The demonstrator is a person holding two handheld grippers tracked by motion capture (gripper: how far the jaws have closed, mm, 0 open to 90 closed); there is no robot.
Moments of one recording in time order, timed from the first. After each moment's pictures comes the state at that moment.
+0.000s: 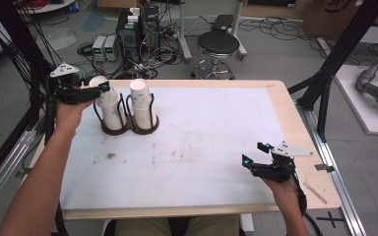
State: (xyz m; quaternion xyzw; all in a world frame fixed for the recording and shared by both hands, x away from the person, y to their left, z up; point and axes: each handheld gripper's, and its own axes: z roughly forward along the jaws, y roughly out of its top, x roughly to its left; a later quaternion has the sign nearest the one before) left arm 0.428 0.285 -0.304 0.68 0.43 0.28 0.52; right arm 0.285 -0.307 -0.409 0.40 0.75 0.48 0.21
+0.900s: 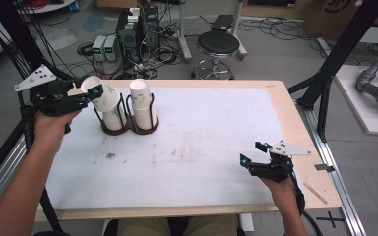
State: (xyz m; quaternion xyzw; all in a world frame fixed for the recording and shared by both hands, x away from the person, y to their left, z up) left arm 0.354 0.279 -0.271 0.68 0.33 0.25 0.61; right arm 0.287 -0.301 -0.408 0.39 0.75 0.48 0.21
